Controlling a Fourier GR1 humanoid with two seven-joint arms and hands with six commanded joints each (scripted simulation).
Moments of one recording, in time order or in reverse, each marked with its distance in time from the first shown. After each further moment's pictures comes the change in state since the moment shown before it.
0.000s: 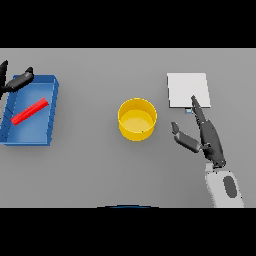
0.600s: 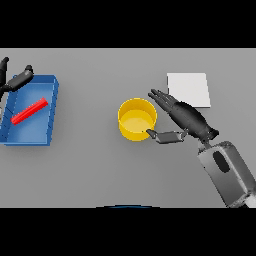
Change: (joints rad) left arm 0.017 0.008 0.020 -0.039 0.020 0.035 -0.045; right arm -0.308 -0.229 0.249 0.080 0.300 0.231 -0.032
